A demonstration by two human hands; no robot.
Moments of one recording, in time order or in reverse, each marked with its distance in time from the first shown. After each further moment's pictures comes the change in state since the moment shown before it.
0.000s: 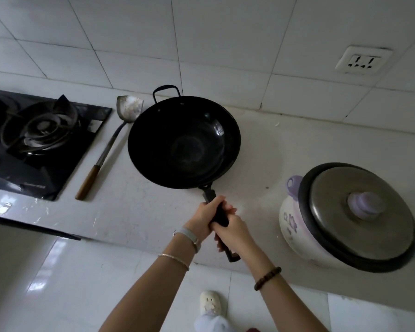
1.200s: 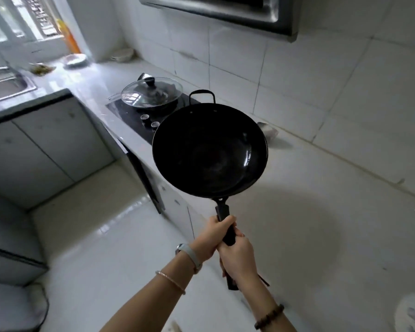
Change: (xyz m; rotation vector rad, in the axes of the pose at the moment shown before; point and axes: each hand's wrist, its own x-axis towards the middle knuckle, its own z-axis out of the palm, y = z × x) left_hand -0.153 0.034 -0.193 0.050 0.336 0.388; right_hand -0.090 -0.073 0.190 -0.134 -0.214 -0.413
